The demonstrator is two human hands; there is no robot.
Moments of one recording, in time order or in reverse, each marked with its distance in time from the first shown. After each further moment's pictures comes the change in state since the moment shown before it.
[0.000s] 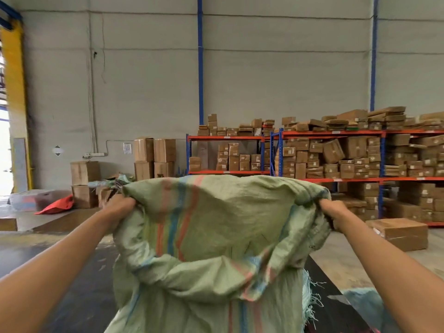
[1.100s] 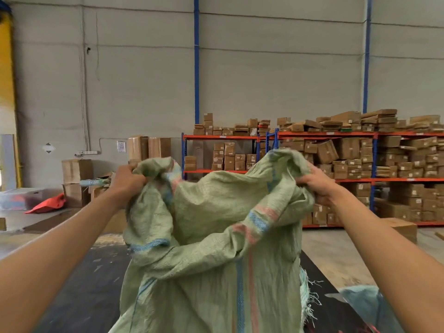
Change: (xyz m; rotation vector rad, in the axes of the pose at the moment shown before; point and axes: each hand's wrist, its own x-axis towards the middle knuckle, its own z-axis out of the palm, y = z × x) left_hand 0.011 0.044 -0.006 -0.038 0.023 0.178; right_hand -0.042 -0.068 0.016 0.187 -0.560 -0.387
